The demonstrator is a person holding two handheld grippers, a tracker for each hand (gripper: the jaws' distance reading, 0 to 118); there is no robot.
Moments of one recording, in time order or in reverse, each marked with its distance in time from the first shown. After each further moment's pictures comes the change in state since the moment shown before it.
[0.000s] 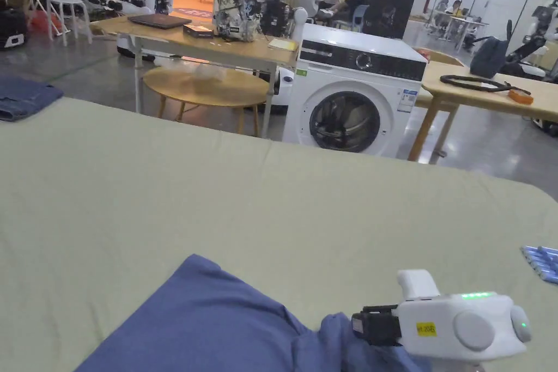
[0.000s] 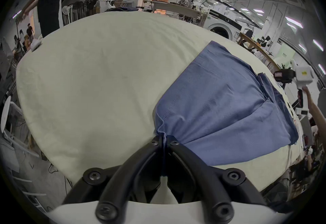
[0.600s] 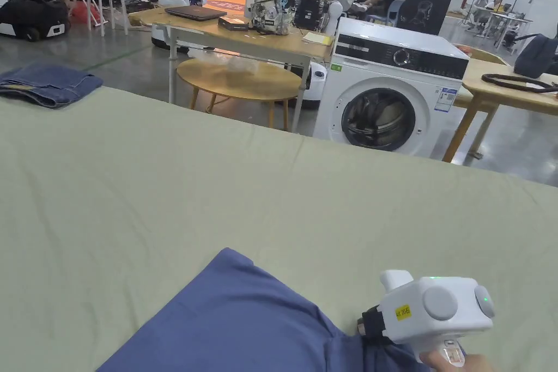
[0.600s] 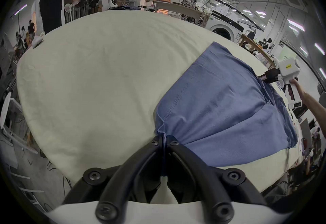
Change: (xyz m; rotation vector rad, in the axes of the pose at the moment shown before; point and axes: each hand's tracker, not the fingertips) left arm 0.001 0.003 -0.003 0.008 0.003 0.026; right arm -0.022 0.023 -0.070 -0.184 0.018 -0.005
